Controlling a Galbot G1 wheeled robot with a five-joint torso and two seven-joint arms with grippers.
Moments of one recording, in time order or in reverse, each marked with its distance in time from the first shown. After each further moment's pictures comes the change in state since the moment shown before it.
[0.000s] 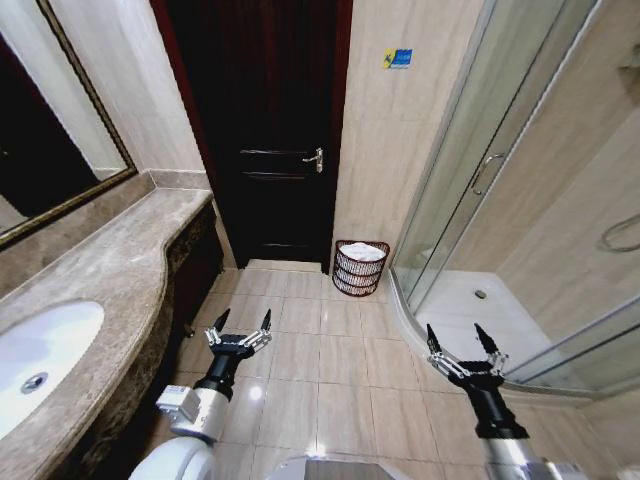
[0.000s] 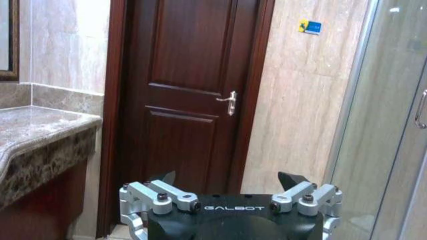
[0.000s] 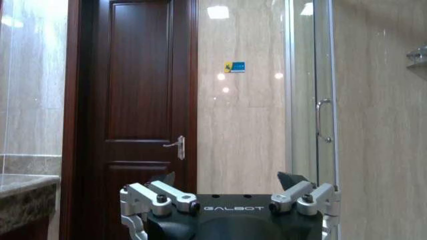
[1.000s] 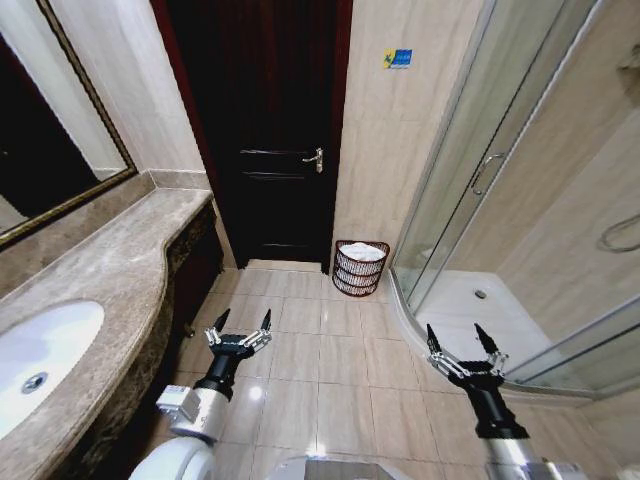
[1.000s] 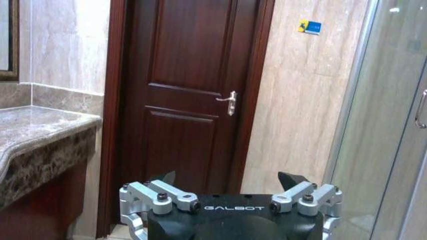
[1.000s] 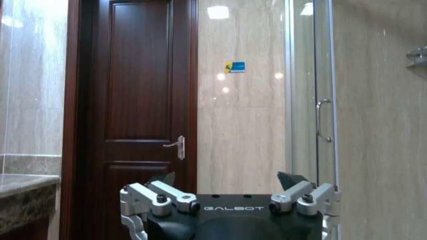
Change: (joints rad) left arm 0.000 0.000 0.000 0.000 0.000 0.000 0.000; right arm 0.000 0.000 0.000 0.000 0.000 0.000 0.000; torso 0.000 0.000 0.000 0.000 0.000
